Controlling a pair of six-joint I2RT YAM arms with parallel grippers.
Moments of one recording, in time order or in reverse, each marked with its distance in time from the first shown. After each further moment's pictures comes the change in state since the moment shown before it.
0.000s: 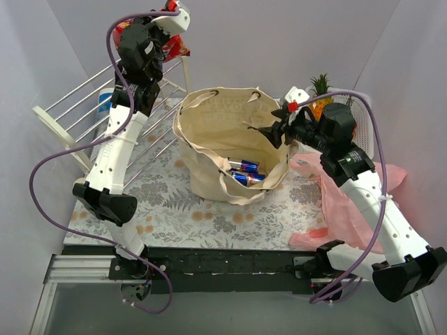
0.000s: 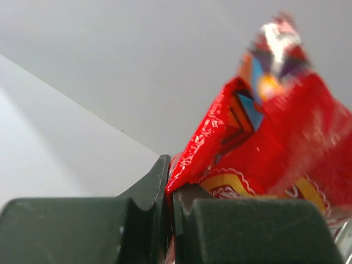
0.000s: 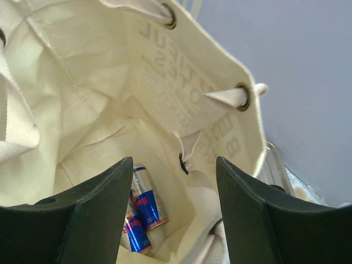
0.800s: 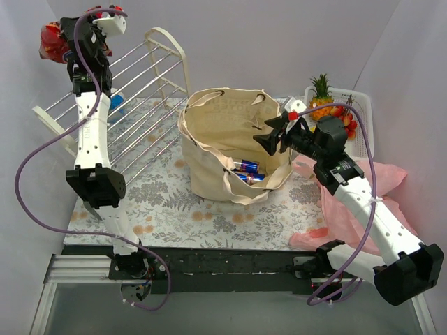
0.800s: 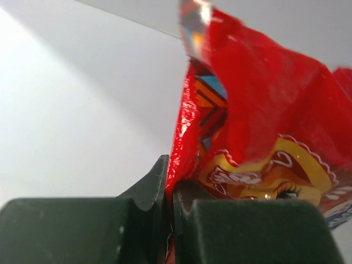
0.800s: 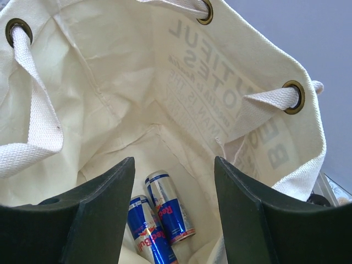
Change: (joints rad) left arm 0.425 0.172 0.098 0.060 0.111 0.400; right arm 0.001 -0.039 -0.259 0.293 -0.067 0.132
